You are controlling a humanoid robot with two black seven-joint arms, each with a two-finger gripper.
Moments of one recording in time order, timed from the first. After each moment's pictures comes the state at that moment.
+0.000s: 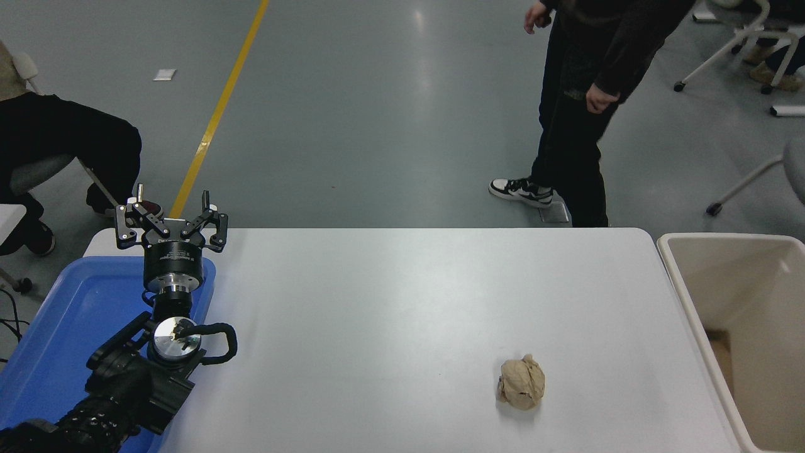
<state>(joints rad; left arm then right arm) -0.59 0.10 -1.09 -0.42 -0.12 -0.60 -0.59 1.29 -0.86 -1.28 0.66 -0.37 0.02 -0.06</state>
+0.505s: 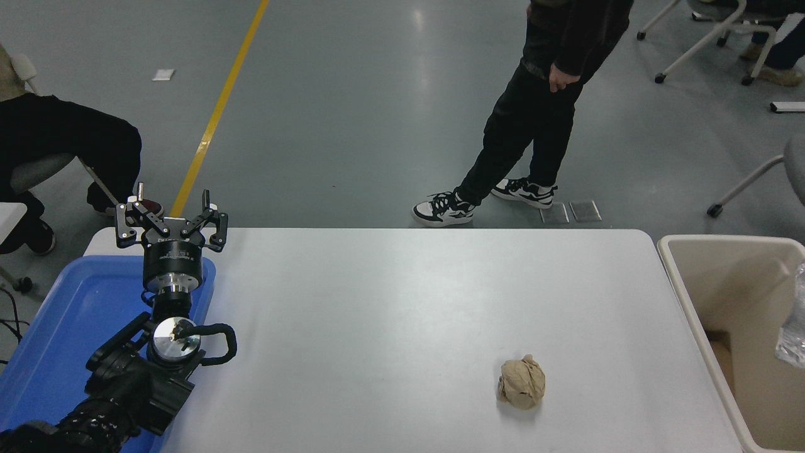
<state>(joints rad) -0.59 0.10 -1.09 -0.42 -0.12 -0.60 -0.59 0.85 -0.62 -1.19 0.37 -0.13 -0.06 -0.06</state>
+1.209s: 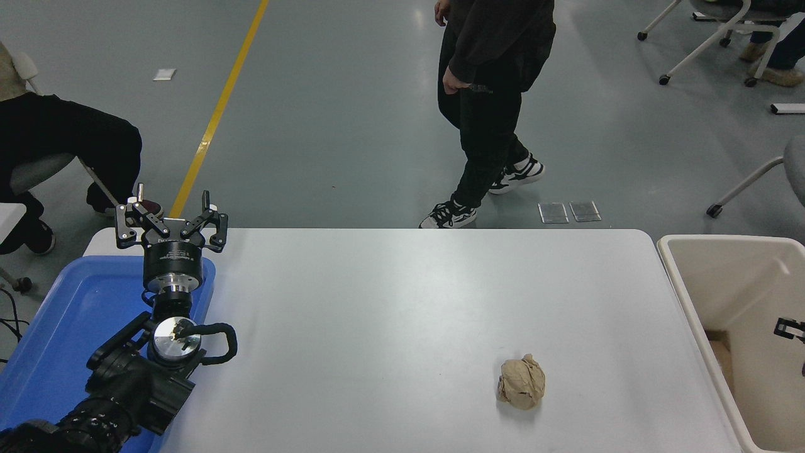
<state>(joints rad) -0.59 0.10 -1.09 -0.42 -0.12 -0.60 -0.59 0.89 -0.55 -1.17 0.36 -0.14 -0.07 -0.06</state>
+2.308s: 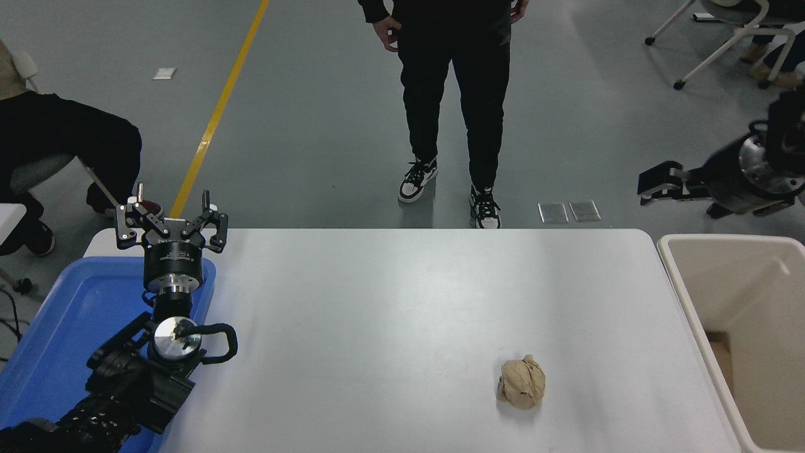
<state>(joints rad) -0.59 0.10 -1.09 -0.42 -0.12 -0.60 -0.59 2.25 -0.43 -1.39 1.50 -0.10 0.43 -0.05</state>
